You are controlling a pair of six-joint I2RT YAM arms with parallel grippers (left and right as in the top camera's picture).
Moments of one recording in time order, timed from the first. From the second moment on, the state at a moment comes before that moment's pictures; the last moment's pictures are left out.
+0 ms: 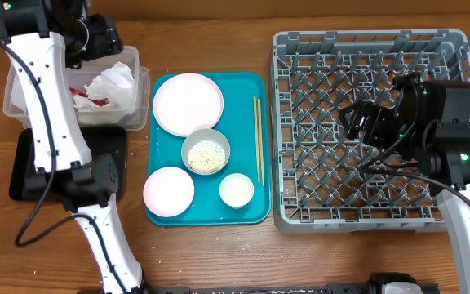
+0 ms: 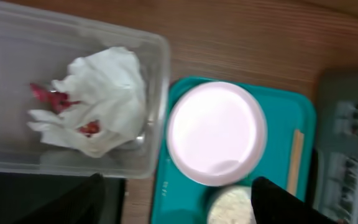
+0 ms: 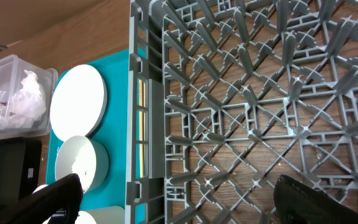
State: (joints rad) left arm 0.14 2.28 2.83 -1.68 0.22 -0.09; right arm -0.03 1.21 1.18 -0.84 -0.36 0.28
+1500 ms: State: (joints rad) left arm -0.49 1.99 1.40 -0.87 0.03 -0.42; right arm -0.03 1.21 1.18 -0.85 -0.36 0.28
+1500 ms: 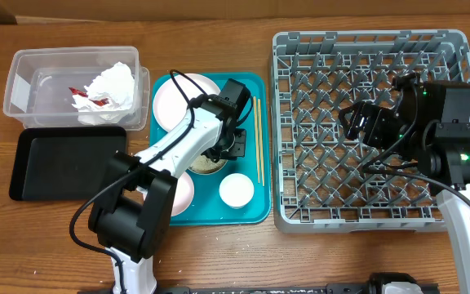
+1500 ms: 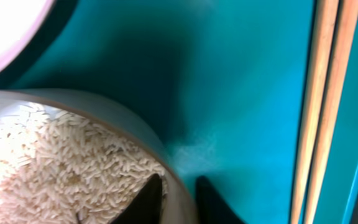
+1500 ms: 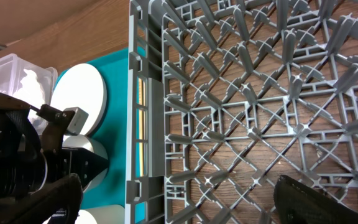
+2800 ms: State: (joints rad) left arm 0.29 1.98 1.91 -1.67 0.62 0.24; right arm -0.03 1.21 1.18 -0.84 -0.36 0.28
